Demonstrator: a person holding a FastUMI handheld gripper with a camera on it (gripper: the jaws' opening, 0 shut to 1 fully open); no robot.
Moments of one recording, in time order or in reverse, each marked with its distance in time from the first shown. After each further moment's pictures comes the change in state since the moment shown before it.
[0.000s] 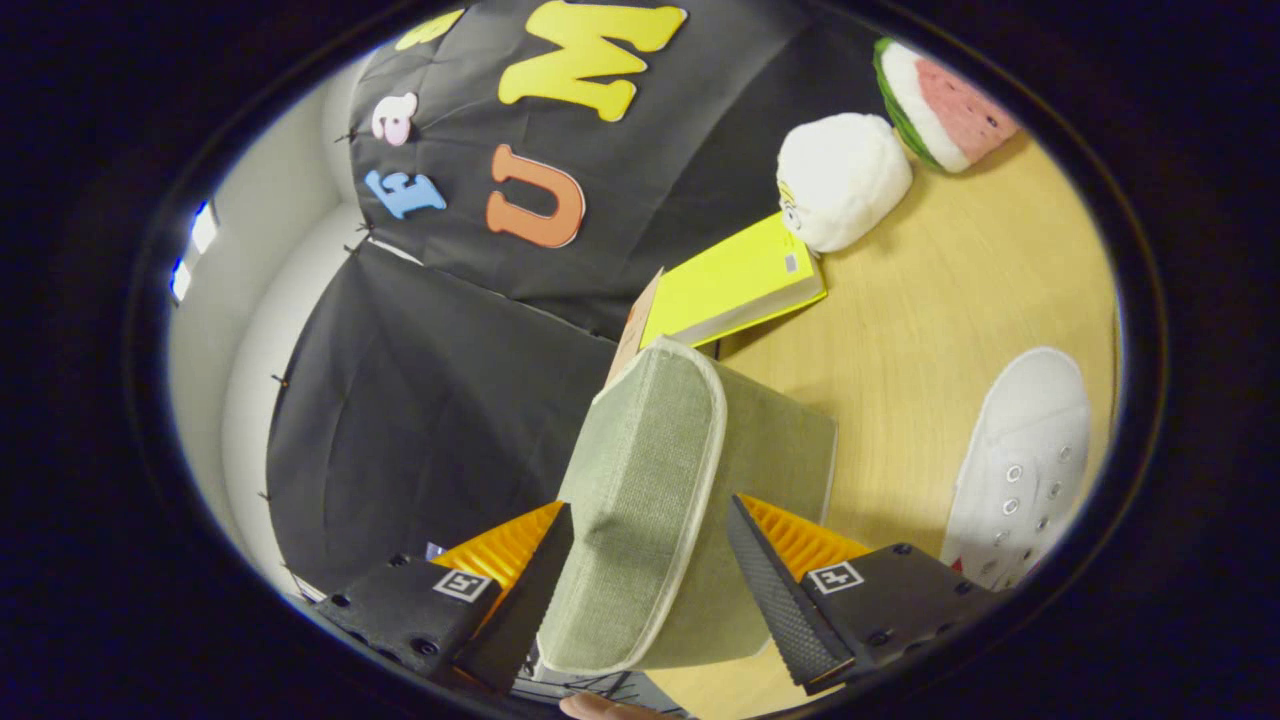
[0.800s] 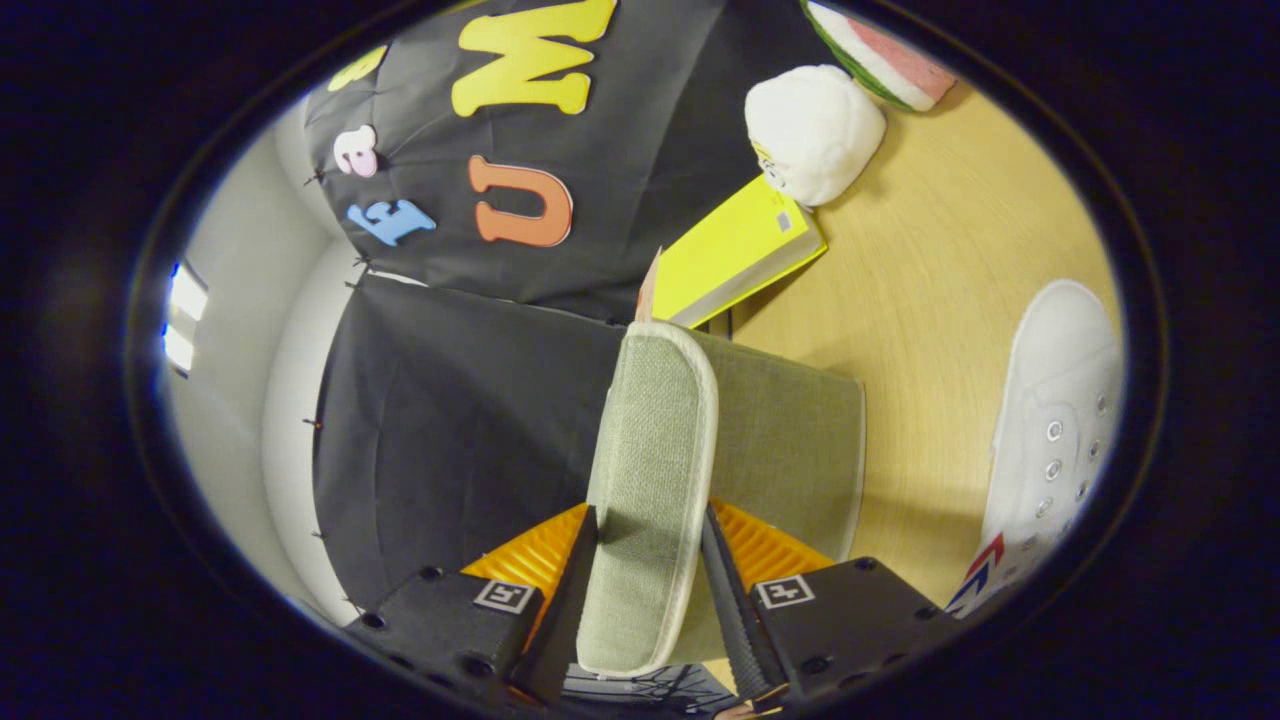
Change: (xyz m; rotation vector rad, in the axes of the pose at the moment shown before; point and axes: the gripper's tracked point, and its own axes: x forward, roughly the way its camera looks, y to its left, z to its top) arm -0.005 0.012 -0.001 0.098 0.033 0.068
